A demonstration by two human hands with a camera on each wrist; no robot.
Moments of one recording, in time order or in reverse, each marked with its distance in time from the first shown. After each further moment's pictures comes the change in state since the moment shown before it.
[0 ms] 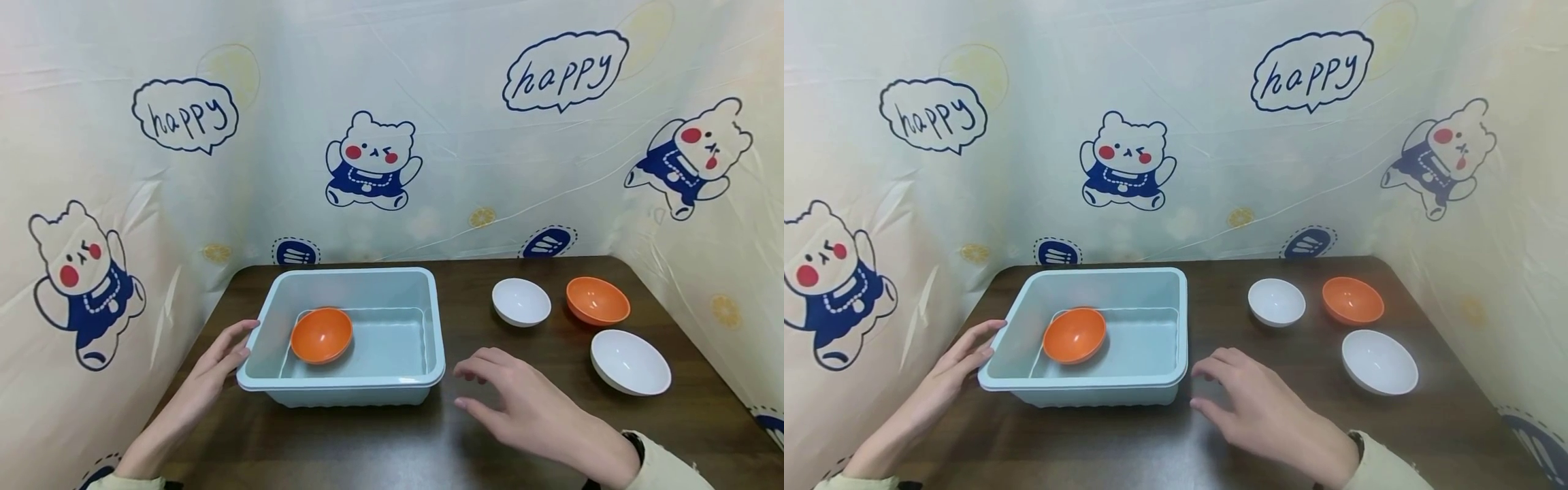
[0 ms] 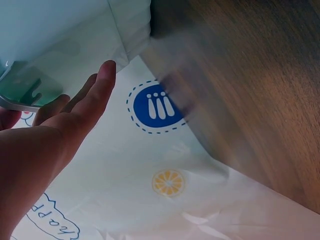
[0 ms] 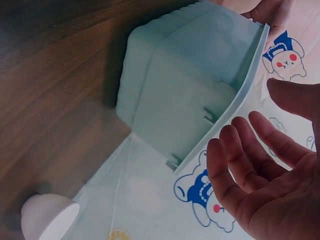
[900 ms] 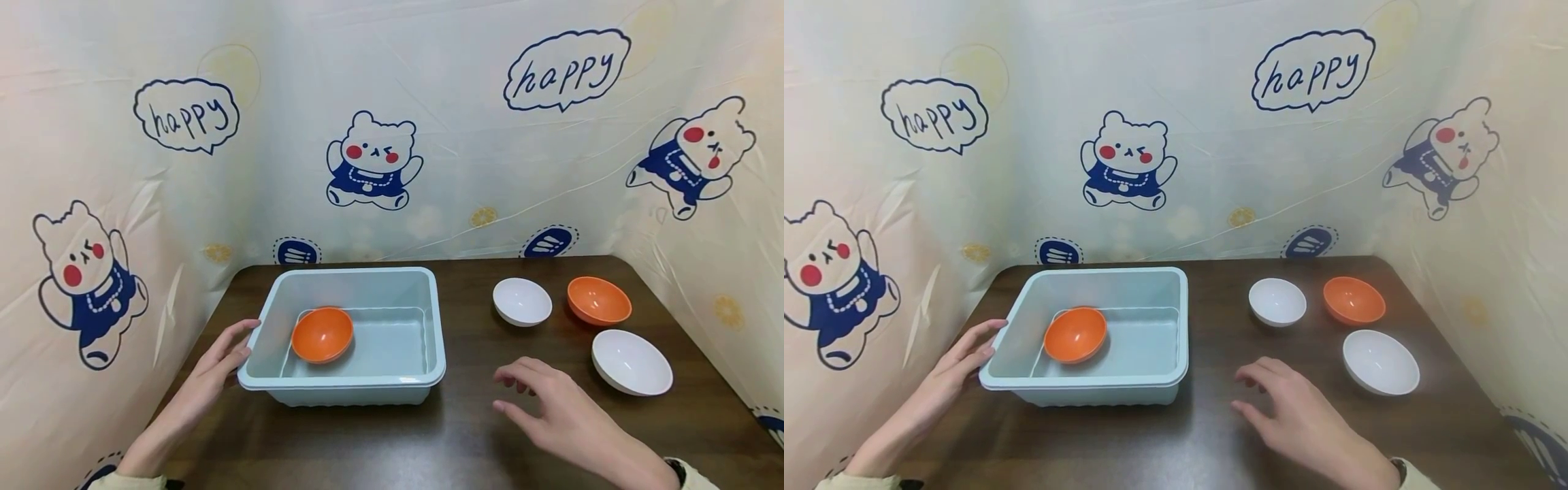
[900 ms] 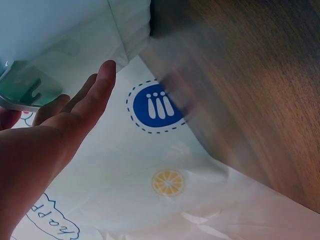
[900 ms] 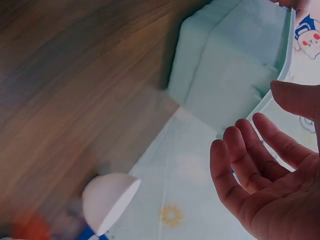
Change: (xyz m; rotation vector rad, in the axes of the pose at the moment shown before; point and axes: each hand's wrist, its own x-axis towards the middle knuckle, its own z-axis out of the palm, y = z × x) left_hand -0.001 0.004 -0.002 0.048 -0.004 -0.088; right_hand -0.038 0.034 0.001 -0.043 0.111 0.070
